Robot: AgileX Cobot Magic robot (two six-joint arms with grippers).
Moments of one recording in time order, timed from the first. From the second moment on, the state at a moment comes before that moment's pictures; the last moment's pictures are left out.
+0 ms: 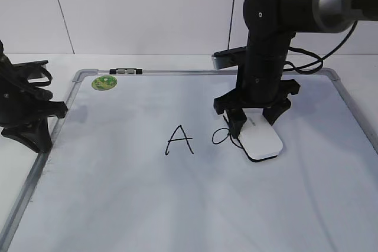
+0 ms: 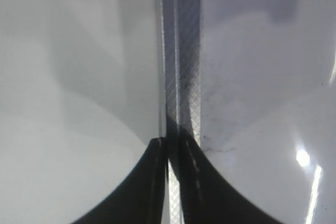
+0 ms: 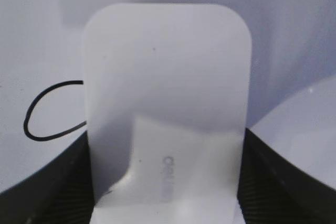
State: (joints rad) left arm -0.11 1.94 -1.22 -0.20 0.90 0.00; right arm 0.43 2.14 -1.67 -0.06 1.15 0.06
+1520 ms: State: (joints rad) left arm -0.11 1.94 -1.22 -0.20 0.90 0.00; right arm 0.56 2.15 -1.68 -0.11 1.14 0.09
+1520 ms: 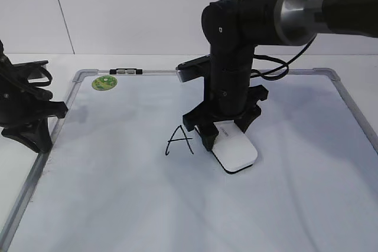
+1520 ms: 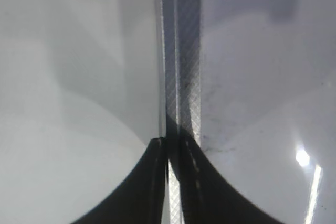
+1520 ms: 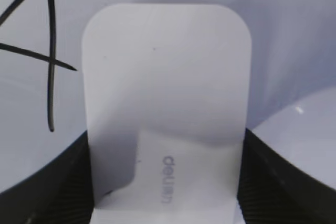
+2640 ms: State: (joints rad) left arm -0.11 1.94 -1.22 -0.20 0.90 0.00; right arm 0.49 2.14 -1.67 -0.24 1.15 0.16
